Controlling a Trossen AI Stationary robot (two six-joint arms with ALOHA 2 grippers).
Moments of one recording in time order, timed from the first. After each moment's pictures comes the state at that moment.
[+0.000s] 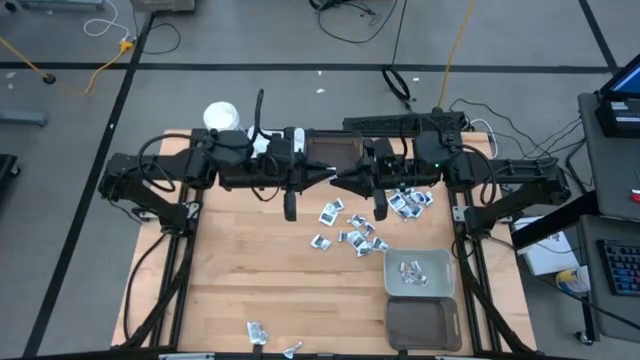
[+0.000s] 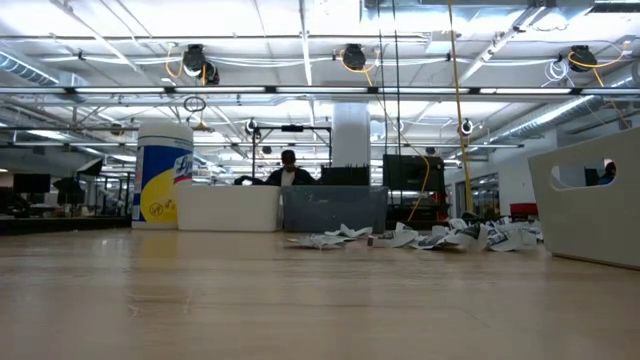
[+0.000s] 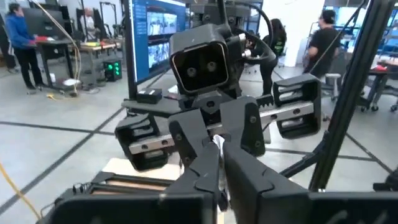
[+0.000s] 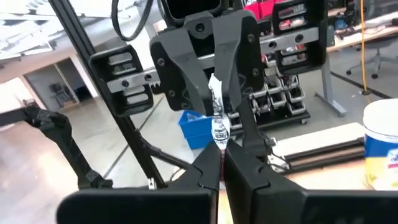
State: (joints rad) left arm -0.09 1.46 1.68 -0.22 -0.14 -0.07; right arm 0.03 1.33 1.45 -0.11 -0.08 0.35
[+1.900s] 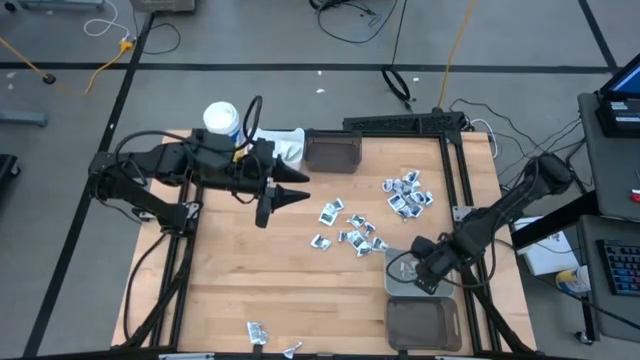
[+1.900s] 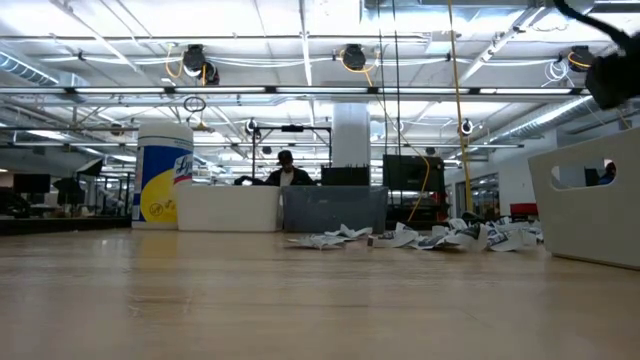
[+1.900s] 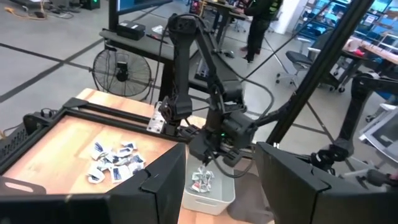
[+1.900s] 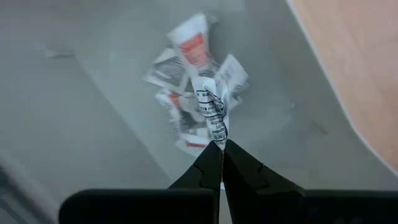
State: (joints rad) left arm -0.12 1.36 1.68 -0.54 -0.08 -0.31; right arm 0.67 1.21 0.71 -0.90 -0.06 1.31
